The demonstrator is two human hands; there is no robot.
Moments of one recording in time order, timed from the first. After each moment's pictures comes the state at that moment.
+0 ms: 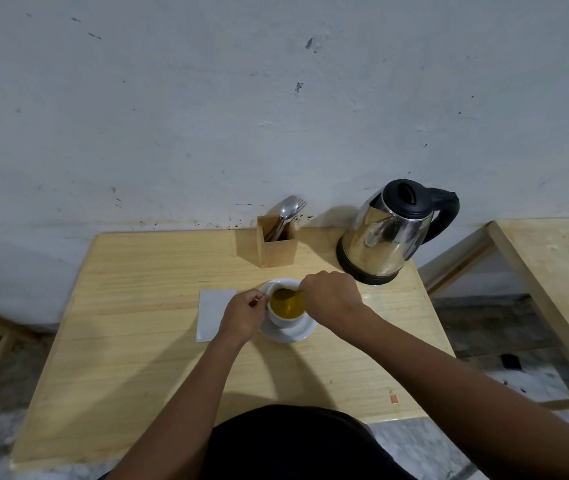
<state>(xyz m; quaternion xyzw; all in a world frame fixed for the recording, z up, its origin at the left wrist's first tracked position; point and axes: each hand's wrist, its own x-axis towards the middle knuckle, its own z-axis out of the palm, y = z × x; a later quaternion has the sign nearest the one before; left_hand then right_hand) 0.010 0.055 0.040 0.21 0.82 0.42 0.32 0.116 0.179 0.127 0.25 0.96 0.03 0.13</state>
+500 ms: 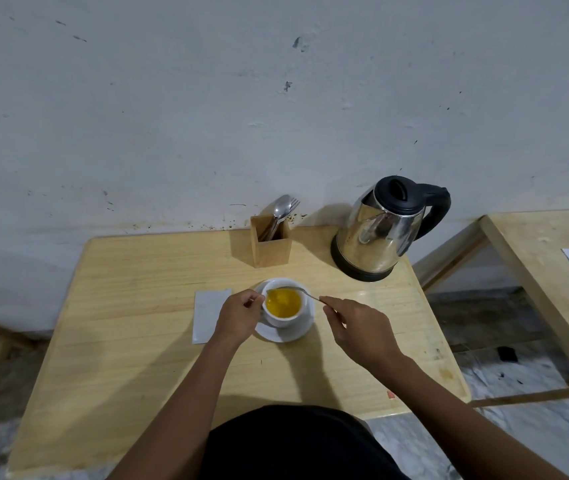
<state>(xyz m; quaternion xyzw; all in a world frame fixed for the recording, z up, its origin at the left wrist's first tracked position) 0.010 0.054 0.040 0.22 0.82 0.43 0.32 0.201 0.180 0.085 0.30 0.94 -0.13 -0.10</state>
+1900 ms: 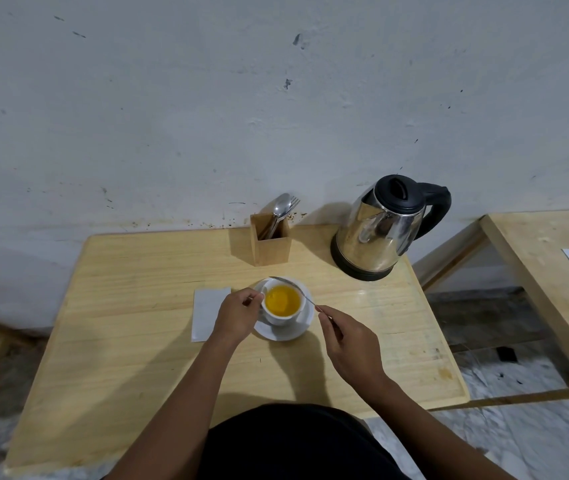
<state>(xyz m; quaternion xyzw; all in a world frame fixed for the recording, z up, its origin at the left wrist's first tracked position) 0.009 0.055 0.035 0.22 0.82 0.43 0.31 0.209 0.151 0.060 0.35 0.87 -0.27 -0.22</state>
